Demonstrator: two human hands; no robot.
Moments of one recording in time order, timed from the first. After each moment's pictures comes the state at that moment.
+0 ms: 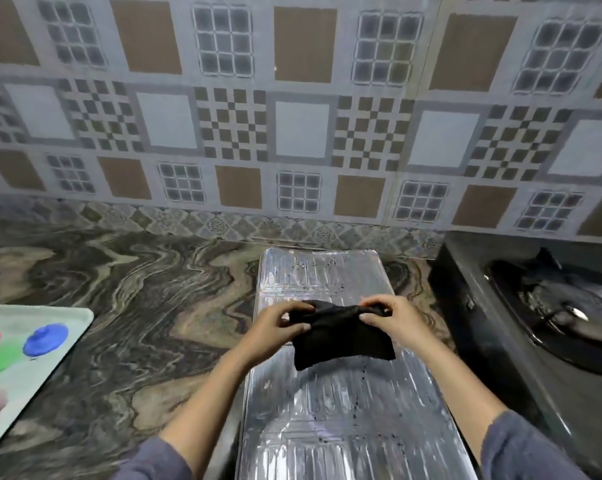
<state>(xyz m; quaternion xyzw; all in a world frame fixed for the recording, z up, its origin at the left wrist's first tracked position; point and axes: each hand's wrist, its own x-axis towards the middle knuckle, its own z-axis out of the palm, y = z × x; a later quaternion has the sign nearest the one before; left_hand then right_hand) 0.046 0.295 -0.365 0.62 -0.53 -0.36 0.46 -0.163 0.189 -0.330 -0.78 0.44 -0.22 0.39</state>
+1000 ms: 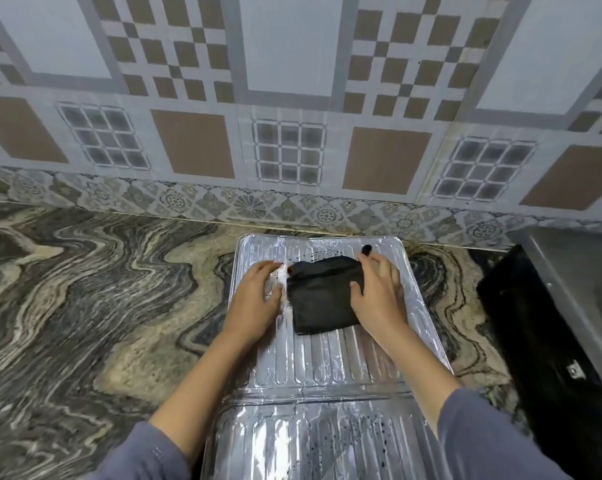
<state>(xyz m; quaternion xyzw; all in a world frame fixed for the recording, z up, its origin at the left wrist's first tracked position) 0.115 0.155 -0.429 0.75 -0.52 -0.14 0.40 -0.064 0.058 -0.415 -0.81 0.54 -0.17 0.17</state>
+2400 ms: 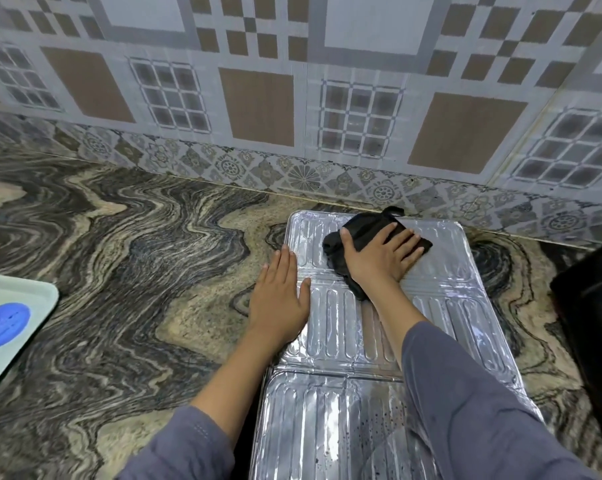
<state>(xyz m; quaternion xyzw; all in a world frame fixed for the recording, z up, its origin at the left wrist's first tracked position) 0.125 0.202 -0.458 0.85 -0.51 -0.08 0.14 0.035 0.056 -0.438 -0.75 0.64 -0.04 0.16</state>
